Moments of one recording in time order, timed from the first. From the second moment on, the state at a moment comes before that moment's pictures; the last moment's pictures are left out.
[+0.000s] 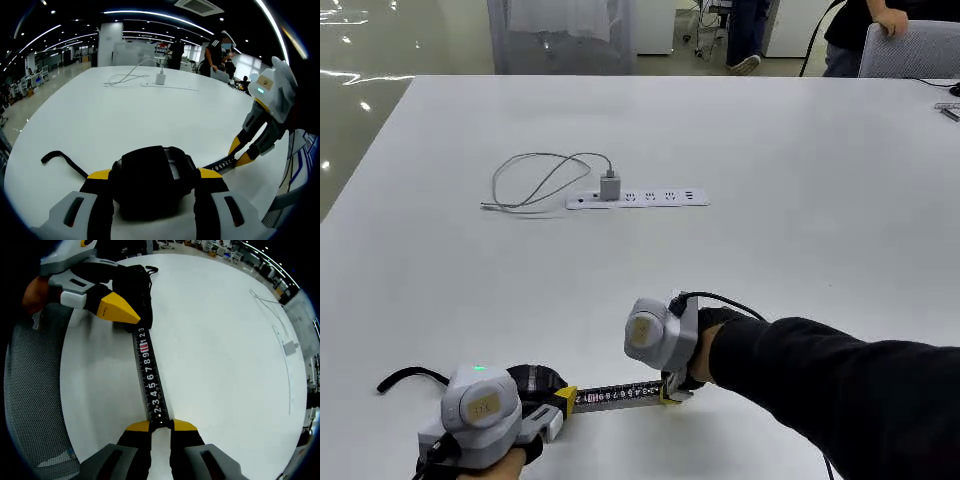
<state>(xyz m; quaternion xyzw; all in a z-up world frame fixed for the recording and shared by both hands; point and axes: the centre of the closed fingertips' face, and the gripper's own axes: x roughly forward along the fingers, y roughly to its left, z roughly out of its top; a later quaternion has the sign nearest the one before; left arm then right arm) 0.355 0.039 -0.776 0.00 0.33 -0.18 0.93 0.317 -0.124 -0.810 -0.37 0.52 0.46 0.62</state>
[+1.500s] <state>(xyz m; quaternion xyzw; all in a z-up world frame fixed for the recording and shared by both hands) 0.356 0.039 -0.777 -0.01 0.33 -0.18 0.93 0.320 -0.103 -0.811 -0.37 0.51 0.46 0.63</state>
